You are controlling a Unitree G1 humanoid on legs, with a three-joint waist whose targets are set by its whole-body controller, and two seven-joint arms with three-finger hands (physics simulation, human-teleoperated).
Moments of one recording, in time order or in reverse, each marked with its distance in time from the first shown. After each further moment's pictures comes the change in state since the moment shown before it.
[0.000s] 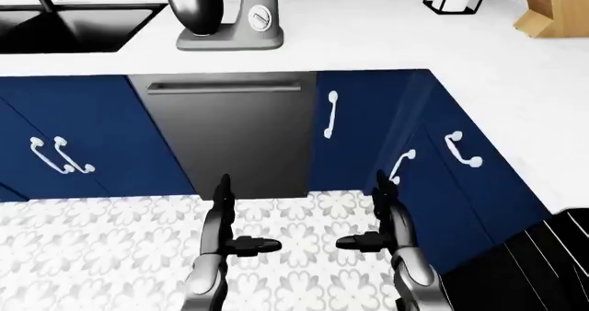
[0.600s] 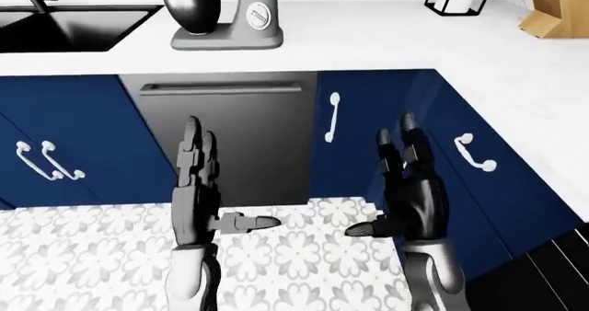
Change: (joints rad) left arm 0.021 -0.018 -0.016 -0.324 -0.075 -0.311 0.003; right arm 0.048 0.023 0.047 -0.406 0.281 -0.202 0.122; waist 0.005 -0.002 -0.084
